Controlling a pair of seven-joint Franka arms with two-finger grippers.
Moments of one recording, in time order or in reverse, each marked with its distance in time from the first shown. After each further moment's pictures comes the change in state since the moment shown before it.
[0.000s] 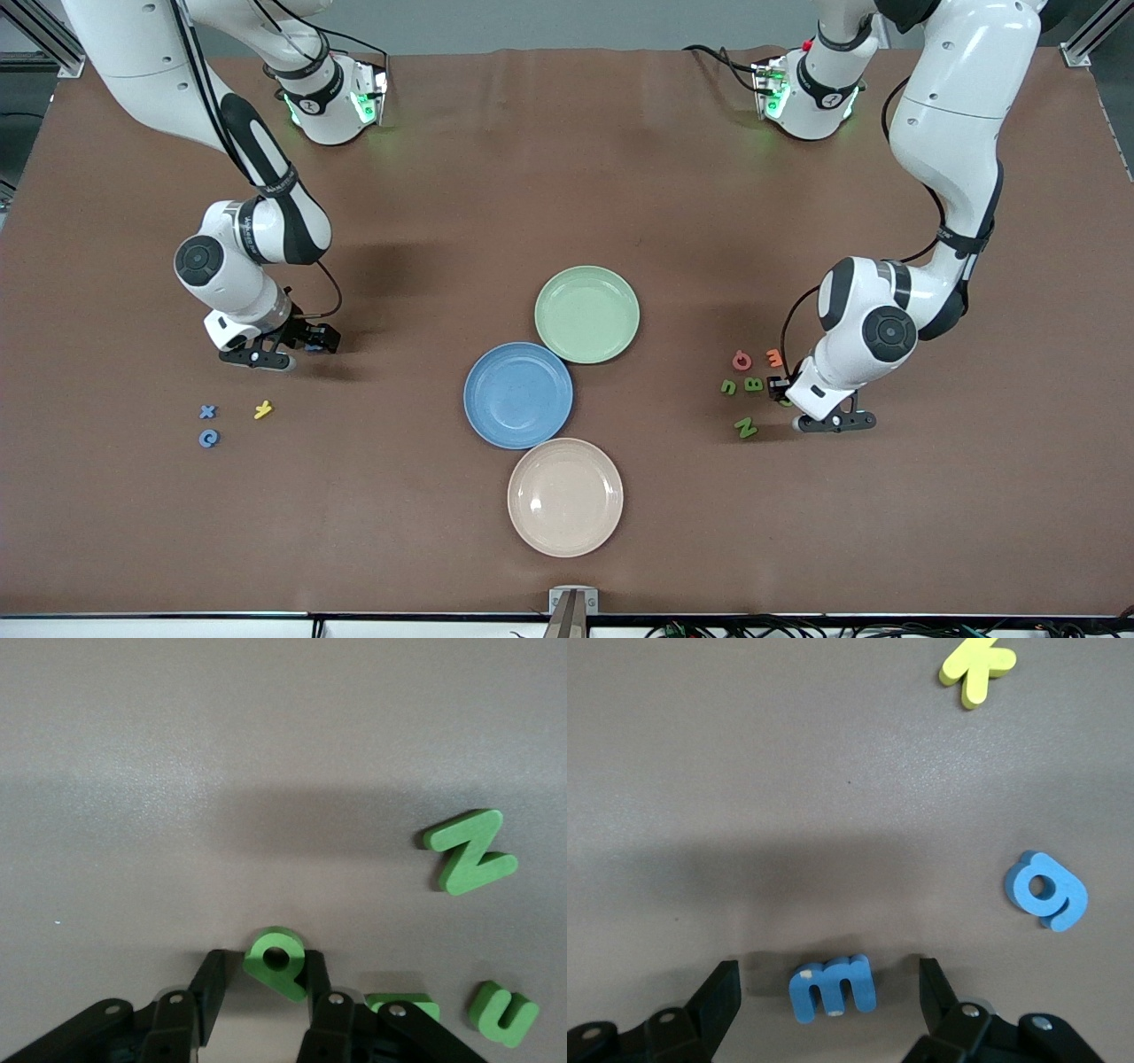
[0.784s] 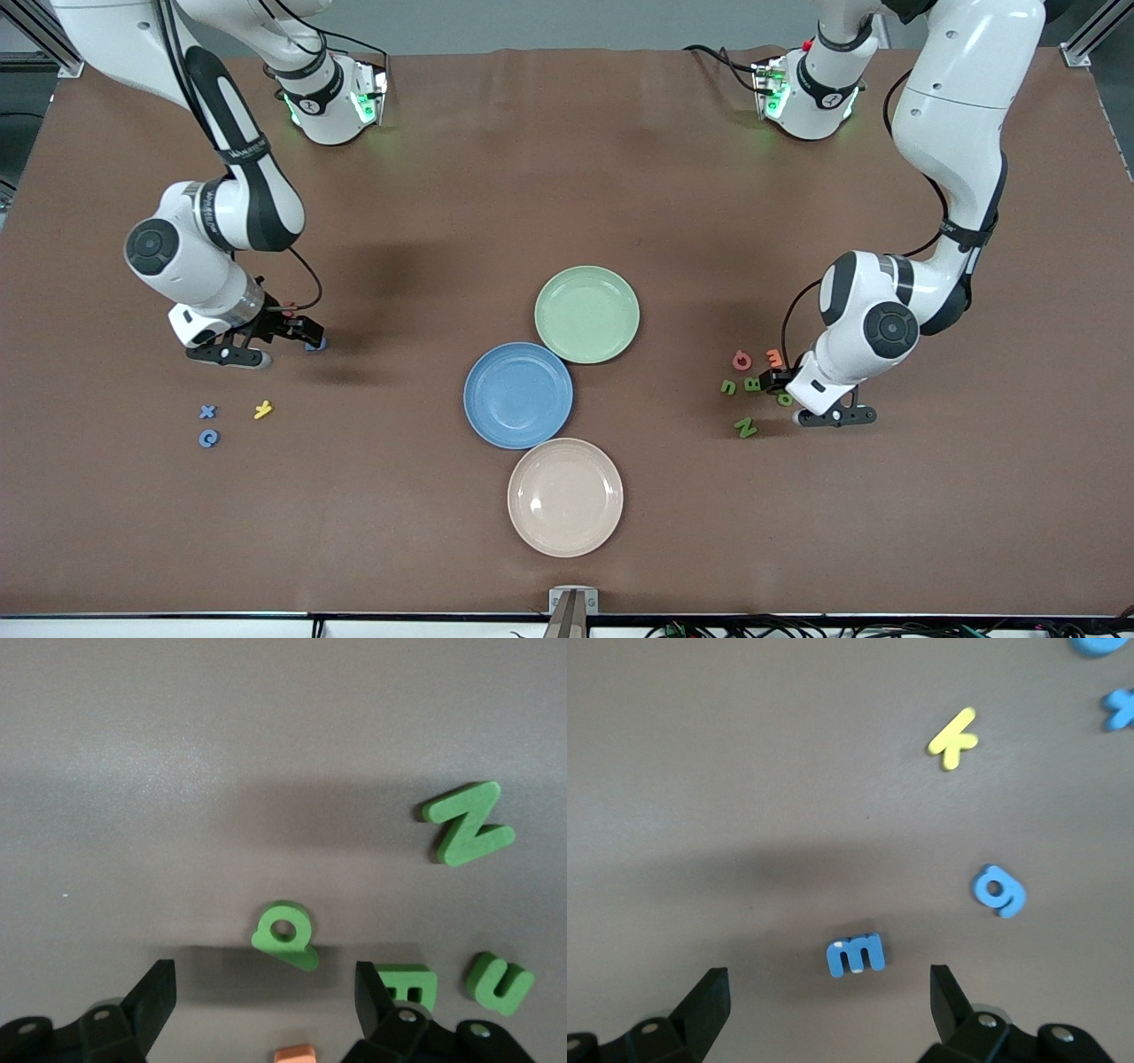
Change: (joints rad) left arm 0.000 -0.022 -0.002 -0.020 -0.001 -0.023 0.001; right arm -0.003 -0.130 0.001 0.038 -0.002 -0.175 -0.001
